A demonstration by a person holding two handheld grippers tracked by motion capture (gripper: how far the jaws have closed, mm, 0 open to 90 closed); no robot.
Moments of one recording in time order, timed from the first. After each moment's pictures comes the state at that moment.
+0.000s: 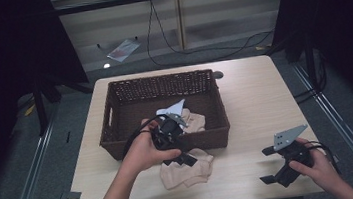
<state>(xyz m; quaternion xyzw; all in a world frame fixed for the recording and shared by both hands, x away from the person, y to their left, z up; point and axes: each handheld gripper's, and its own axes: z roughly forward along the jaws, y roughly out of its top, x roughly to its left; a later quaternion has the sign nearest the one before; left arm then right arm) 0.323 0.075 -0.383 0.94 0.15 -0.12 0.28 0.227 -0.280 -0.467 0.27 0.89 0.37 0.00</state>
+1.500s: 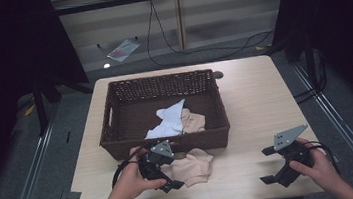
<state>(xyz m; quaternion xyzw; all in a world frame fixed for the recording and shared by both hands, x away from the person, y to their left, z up) 0.291 0.123 -0.453 0.94 0.13 -0.06 0.31 0.226 -0.280 -0.466 0.27 0.89 0.37 0.00</state>
